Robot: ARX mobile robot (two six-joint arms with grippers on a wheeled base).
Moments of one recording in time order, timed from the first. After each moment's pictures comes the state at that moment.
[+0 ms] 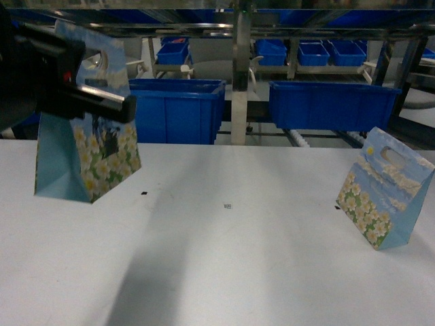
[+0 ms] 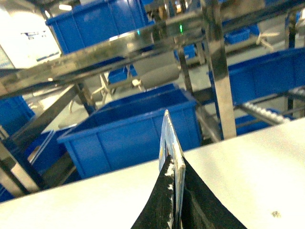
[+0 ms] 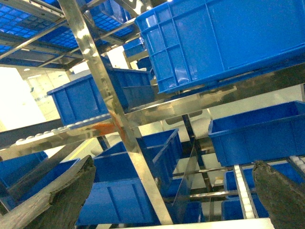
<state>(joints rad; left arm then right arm) -0.32 1.55 0.51 1.09 -0.25 0.29 0.10 1.62 0.87 0.94 -0.03 0.42</state>
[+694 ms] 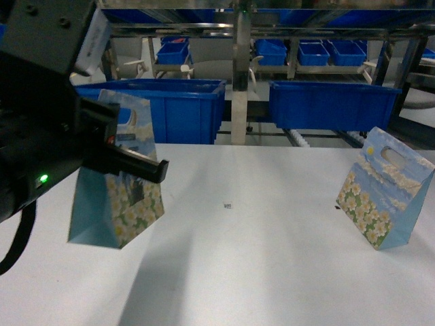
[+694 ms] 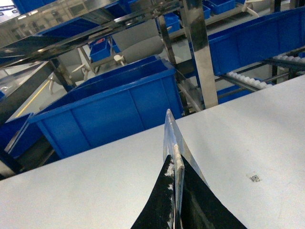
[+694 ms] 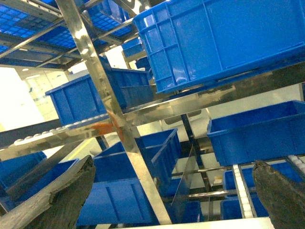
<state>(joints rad) -0.37 1.68 0.53 1.06 -0.26 0.28 0.10 1.62 0.87 0.94 -0.03 0.42</state>
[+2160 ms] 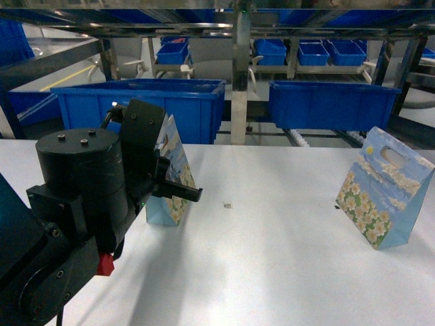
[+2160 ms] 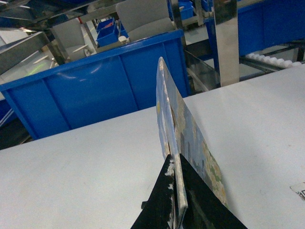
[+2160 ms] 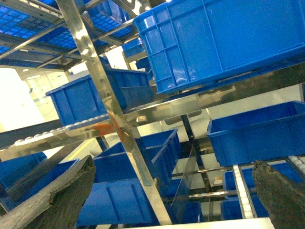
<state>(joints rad) -0.32 2.34 0.91 1.30 -0.28 0.24 0.10 1.62 0.87 0.94 -0.03 0.42</state>
